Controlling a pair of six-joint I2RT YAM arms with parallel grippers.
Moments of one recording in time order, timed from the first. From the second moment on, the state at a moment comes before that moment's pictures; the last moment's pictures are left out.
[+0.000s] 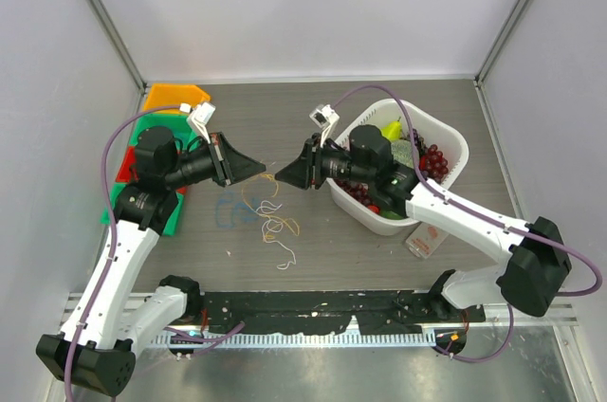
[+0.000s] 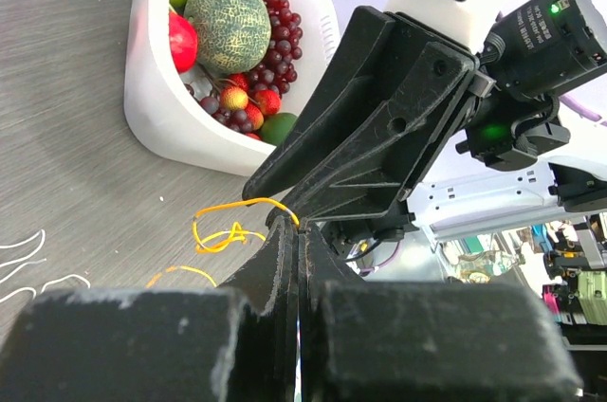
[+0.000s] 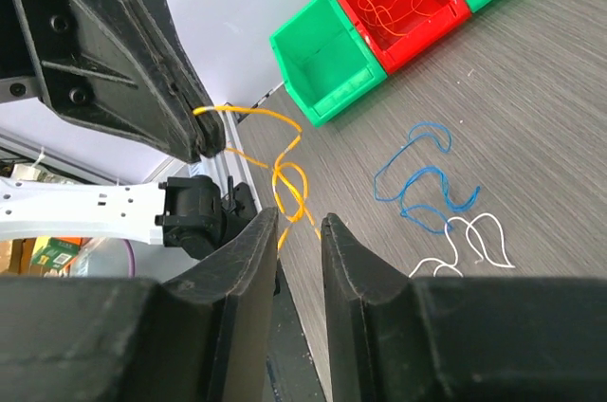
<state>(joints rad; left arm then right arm) -0.25 0.89 0.99 -0.34 0.78 -0.63 0.80 1.32 1.02 0.18 -0.47 0.54</state>
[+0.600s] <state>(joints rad) -0.25 0.90 0.99 -0.35 0.78 -0.64 0.86 1.40 1.11 0.13 -0.41 0.48</state>
